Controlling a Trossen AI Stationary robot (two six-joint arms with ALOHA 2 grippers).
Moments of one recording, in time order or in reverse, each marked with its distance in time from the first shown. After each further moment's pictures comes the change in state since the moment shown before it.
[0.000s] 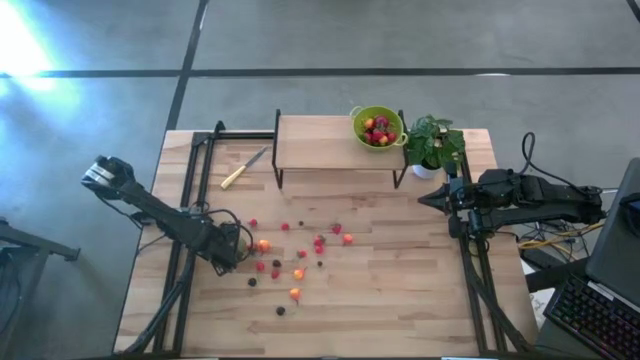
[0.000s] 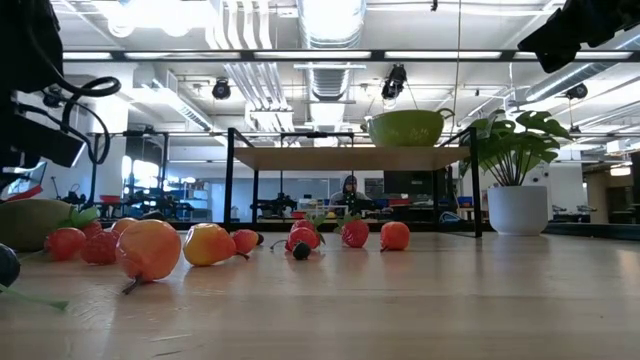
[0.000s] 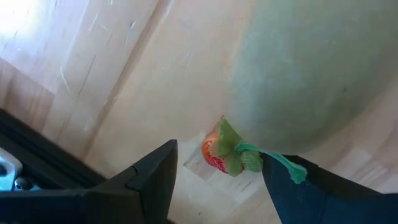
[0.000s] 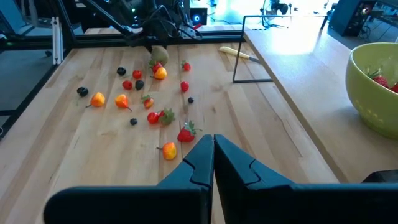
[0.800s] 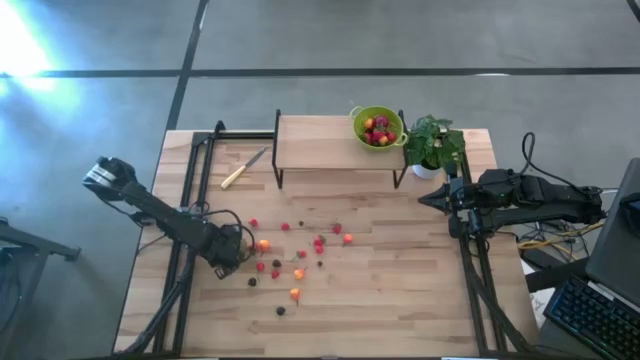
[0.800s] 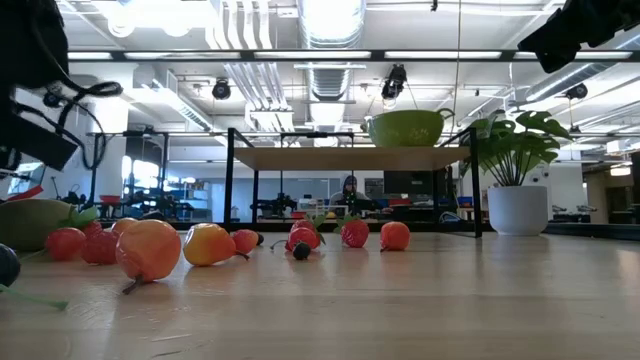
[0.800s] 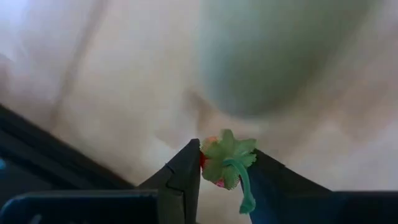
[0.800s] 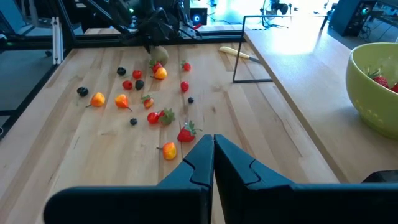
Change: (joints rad) left arm 0.000 0.001 0.046 0.000 0.123 -0.033; right arm 0.000 0.000 0.000 0.000 0.000 0.000
